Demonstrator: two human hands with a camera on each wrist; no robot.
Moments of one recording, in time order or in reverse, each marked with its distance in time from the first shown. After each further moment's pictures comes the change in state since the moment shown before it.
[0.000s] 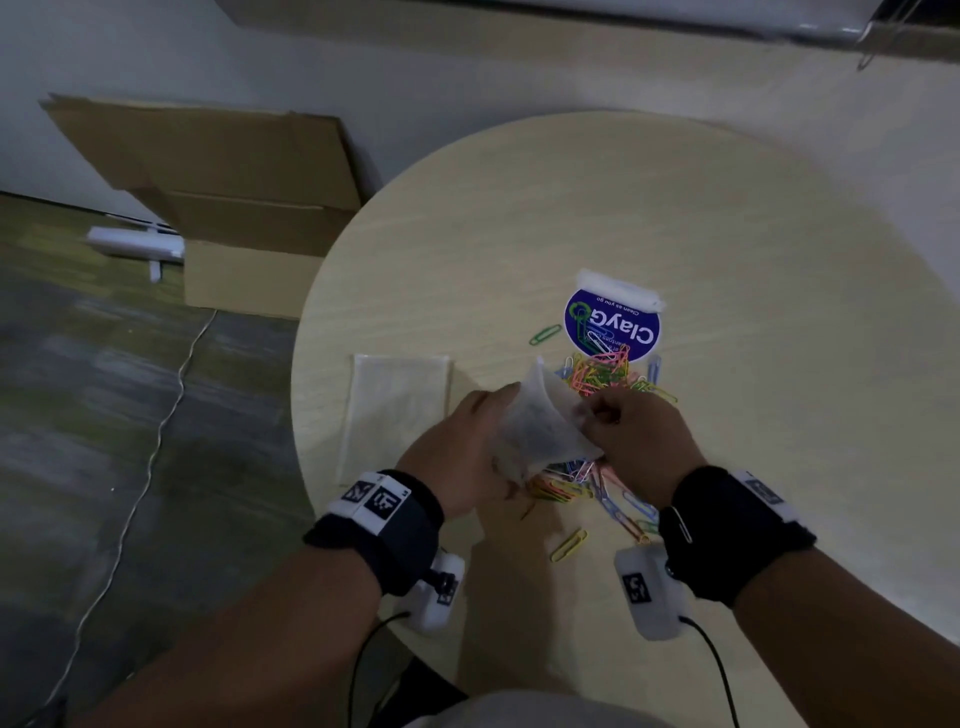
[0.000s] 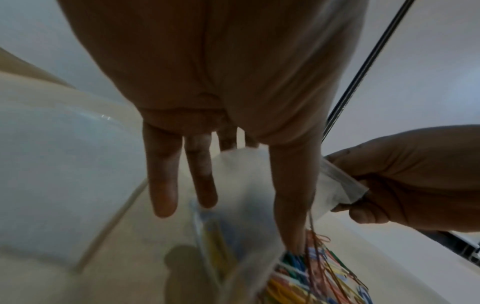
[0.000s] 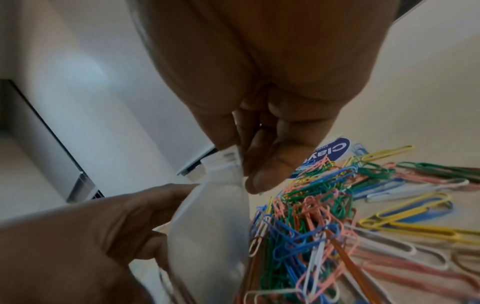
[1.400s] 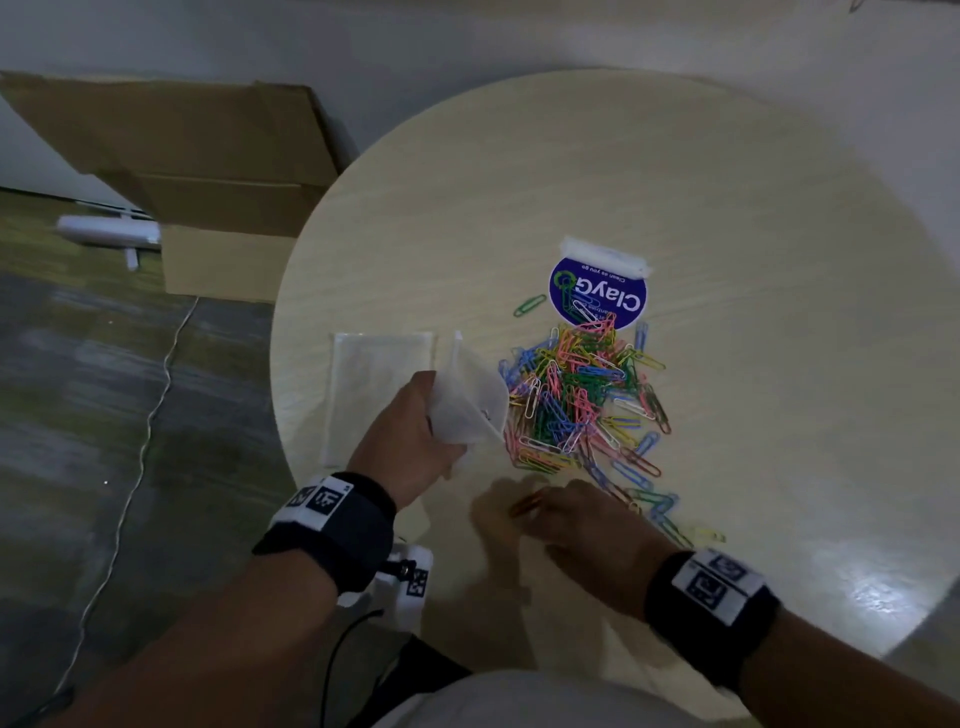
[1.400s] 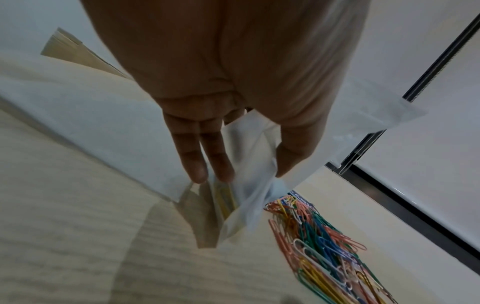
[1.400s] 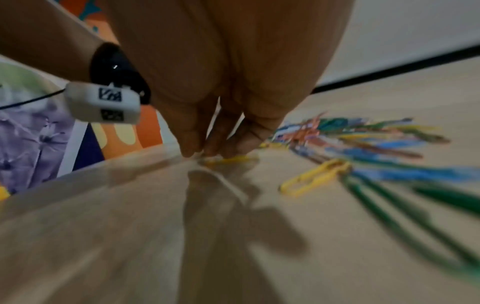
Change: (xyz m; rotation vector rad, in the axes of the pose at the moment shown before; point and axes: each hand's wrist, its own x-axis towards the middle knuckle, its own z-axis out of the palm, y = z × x) left_hand -0.017 -0.026 0.005 -0.281 0.207 -0.152; right_hand -0.068 0.070 0.056 -0.501 -0.389 -0.597
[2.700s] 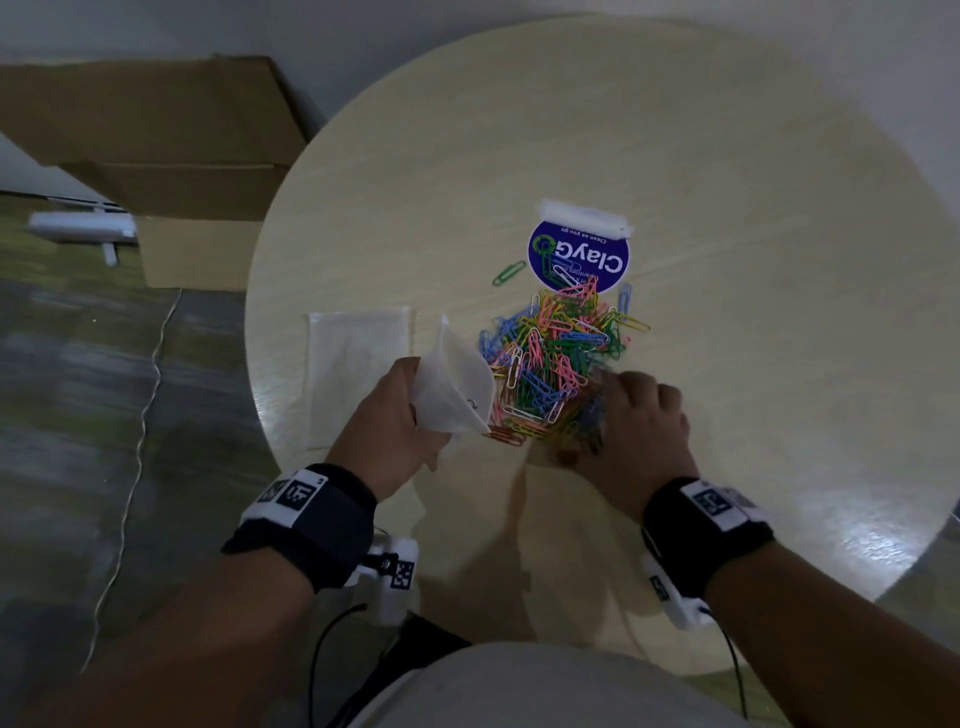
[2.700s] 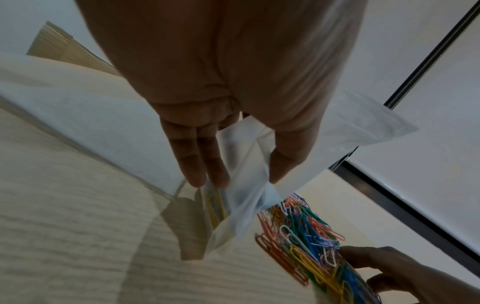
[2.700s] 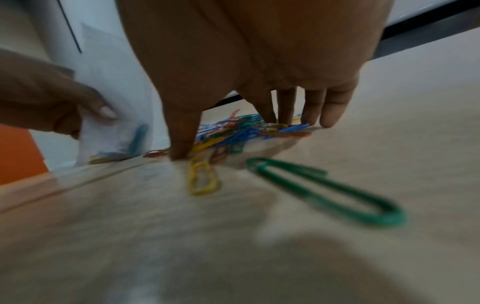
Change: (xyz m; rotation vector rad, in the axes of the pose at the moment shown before) left_hand -0.012 0.002 0.004 -0.065 -0.042 0.003; right_hand 0.008 0.035 -0.018 -0.075 0.273 0.729
